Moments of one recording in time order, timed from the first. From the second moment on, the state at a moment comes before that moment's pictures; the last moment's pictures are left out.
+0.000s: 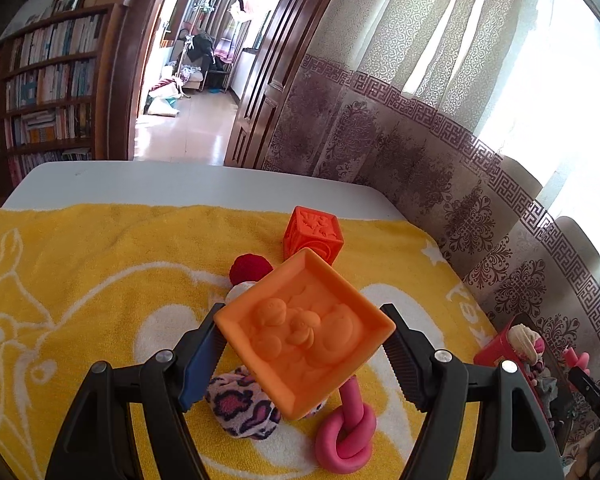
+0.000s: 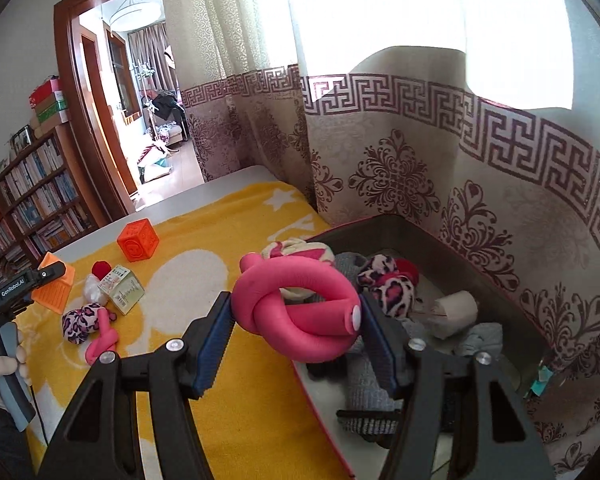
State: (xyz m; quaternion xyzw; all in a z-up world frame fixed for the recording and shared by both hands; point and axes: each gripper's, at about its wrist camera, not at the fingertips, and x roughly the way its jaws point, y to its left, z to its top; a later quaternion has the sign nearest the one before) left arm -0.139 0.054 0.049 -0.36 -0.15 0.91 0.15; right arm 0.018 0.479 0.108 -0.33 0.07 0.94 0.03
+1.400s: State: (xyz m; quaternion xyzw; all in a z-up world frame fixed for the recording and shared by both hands) left arm -0.025 0.340 0.084 -0.37 0.00 0.83 0.42; right arm 0.074 0.583 0.131 -0.22 0.14 0.96 0.09
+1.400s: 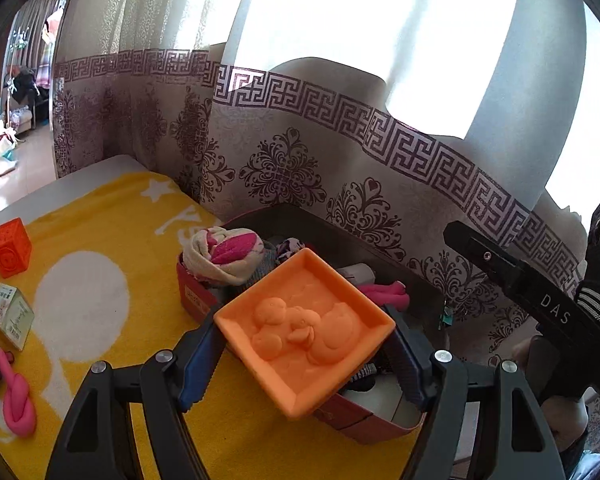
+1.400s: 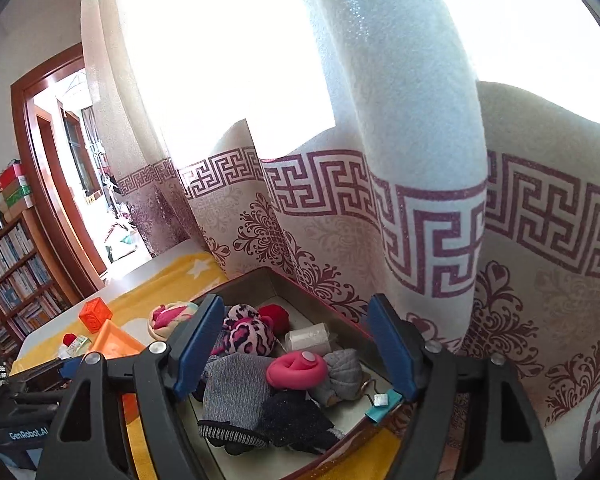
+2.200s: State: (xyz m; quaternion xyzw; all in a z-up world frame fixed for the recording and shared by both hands) left arm -0.011 0.364 0.073 -0.36 0.03 0.81 0.45; right arm 0.078 0.586 0.125 -0.22 0.15 0.96 0.08
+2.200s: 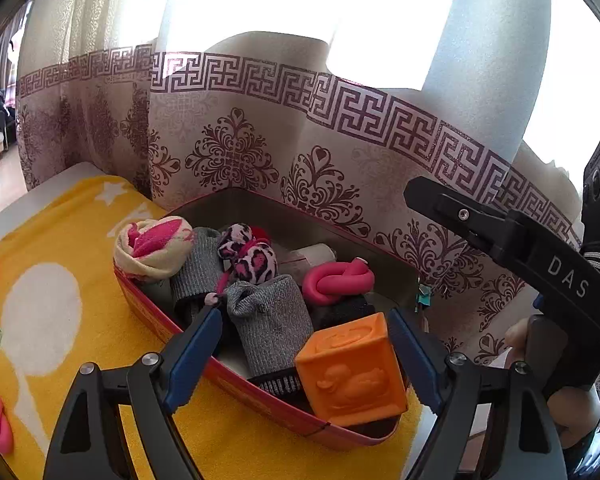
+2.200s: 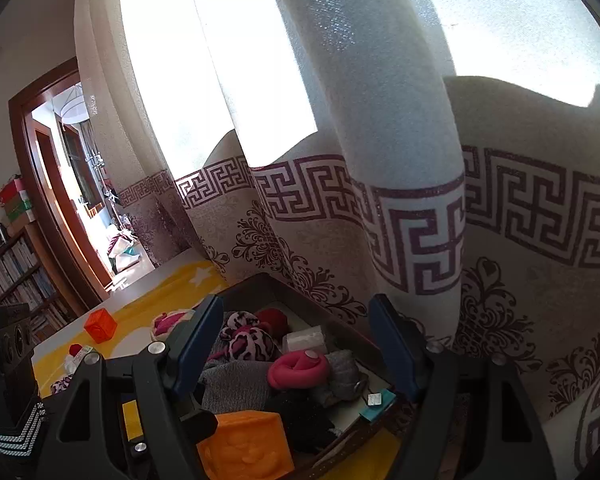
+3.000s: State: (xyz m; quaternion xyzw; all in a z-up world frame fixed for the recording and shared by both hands) left arm -0.073 0.185 0.069 -0.39 -0.05 0.88 0.27; right arm 0.038 0.456 0.110 -0.30 0.09 0.95 -0.07
